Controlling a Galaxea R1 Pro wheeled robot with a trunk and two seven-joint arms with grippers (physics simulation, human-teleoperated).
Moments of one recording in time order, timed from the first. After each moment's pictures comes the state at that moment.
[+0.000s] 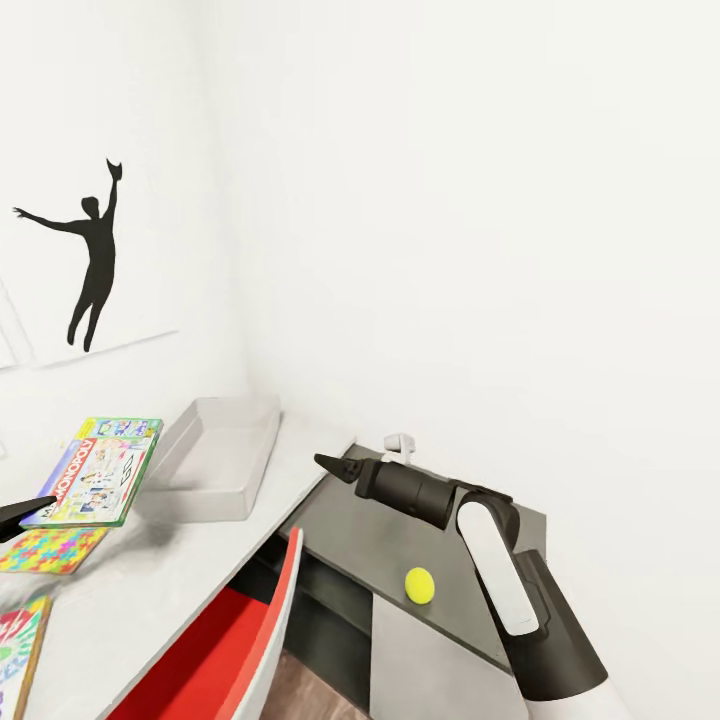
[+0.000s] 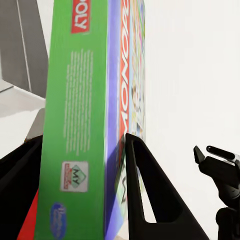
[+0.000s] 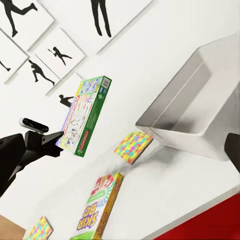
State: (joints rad) left arm -0.52 0.75 0.47 -0.72 0.26 1.01 -1.57; right arm -0.49 0.10 0.24 -1.56 -0.75 0.83 0.32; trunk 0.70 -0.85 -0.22
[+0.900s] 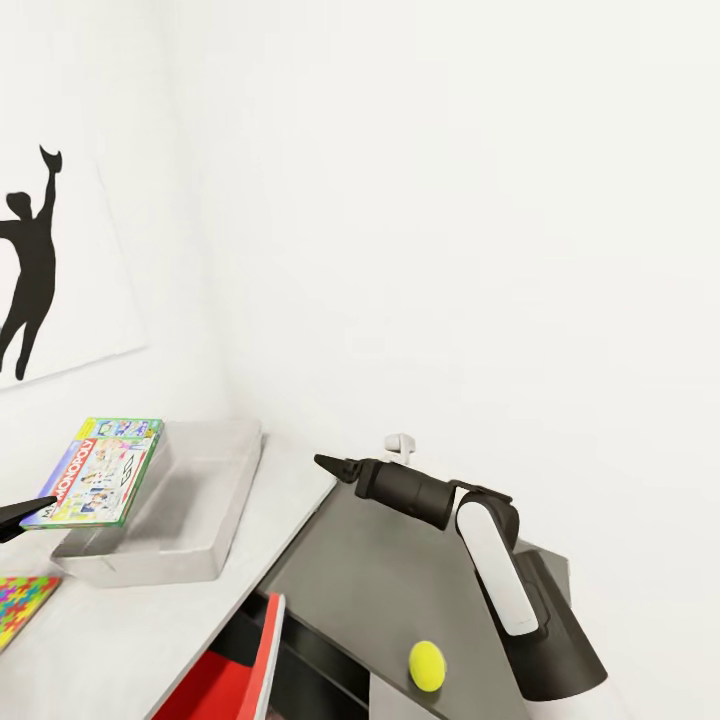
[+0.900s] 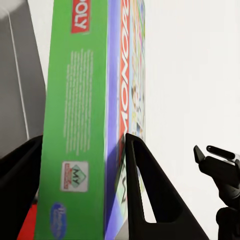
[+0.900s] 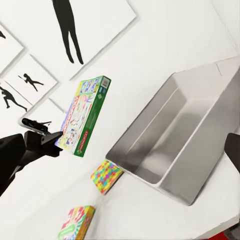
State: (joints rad) left arm -0.52 0.75 0.47 -0.72 0.26 1.01 -1.57; right arm -0.49 0.10 0.24 -1.55 -0.75 0.83 0.32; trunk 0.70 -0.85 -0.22
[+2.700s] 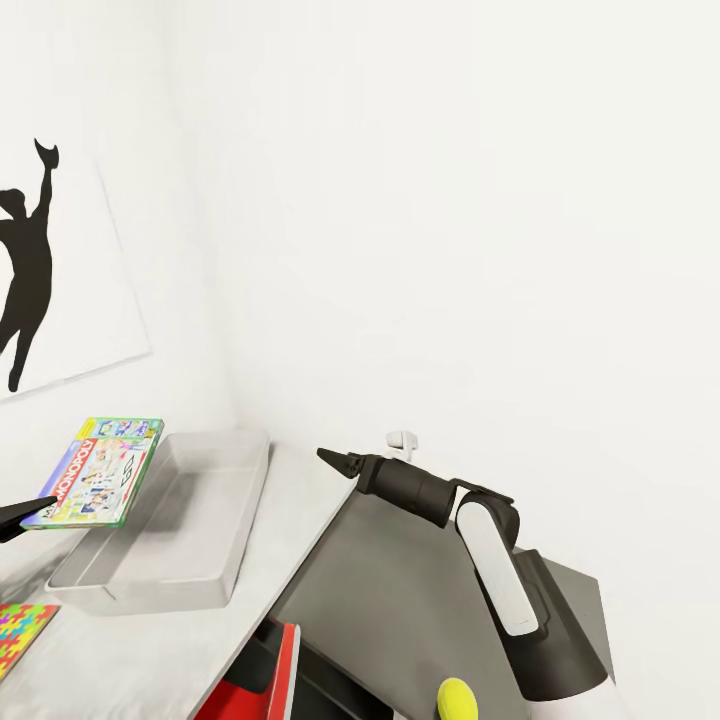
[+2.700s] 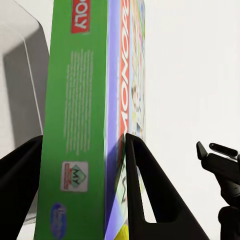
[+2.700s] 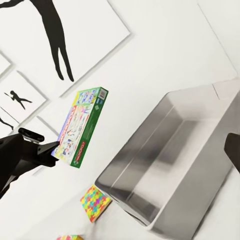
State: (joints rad) left arm -0.52 0.75 0.47 -0.72 0.26 1.00 -1.57; right arm -0.49 0.10 0.24 -1.55 -0.75 0.78 0.31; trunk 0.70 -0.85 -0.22
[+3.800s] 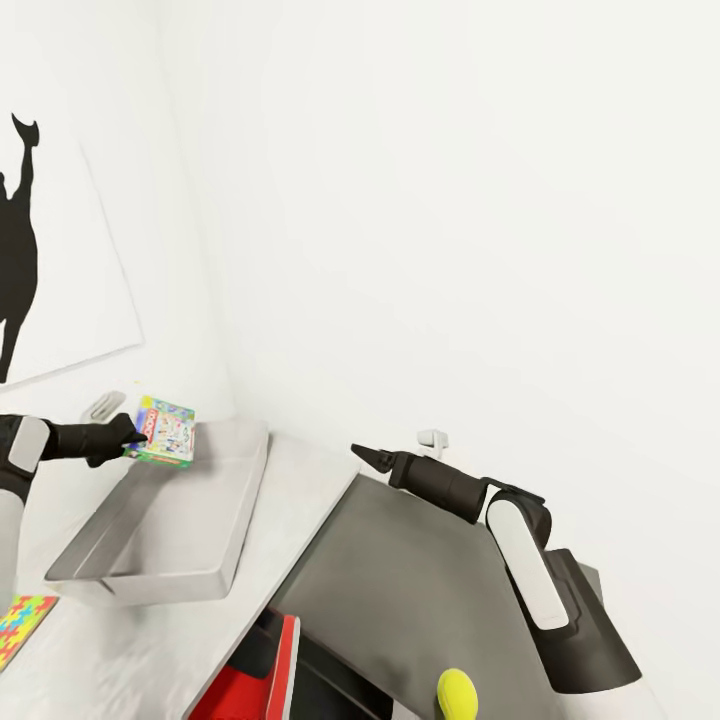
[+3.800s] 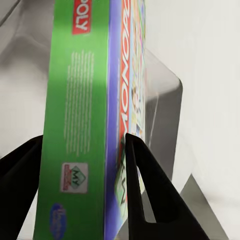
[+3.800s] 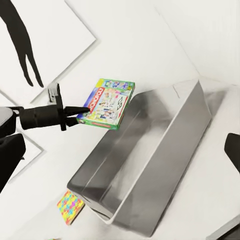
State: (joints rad) left arm -1.09 0.43 0.45 -0.56 0.26 1.01 -0.30; right arm -0.49 0.02 0.18 -1.56 -0.76 0.78 0.32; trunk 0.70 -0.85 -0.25
